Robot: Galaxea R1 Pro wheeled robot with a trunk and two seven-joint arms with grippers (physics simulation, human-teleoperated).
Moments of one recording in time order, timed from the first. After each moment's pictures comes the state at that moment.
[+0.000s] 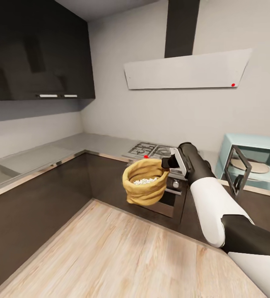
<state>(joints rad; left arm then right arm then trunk) 0.00 -0.04 0.01 -0.05 0.30 -0.05 0.00 -1.23 0.13 -0.09 -0.70 0.16 1.04 0.06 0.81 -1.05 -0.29</state>
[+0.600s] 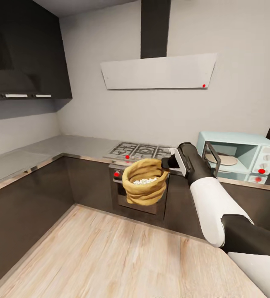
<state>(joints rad) 0.00 -0.04 0.00 -0.05 0.30 -0.05 0.00 -1.23 0.13 -0.09 -0.70 0.16 1.04 0.06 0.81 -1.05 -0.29</state>
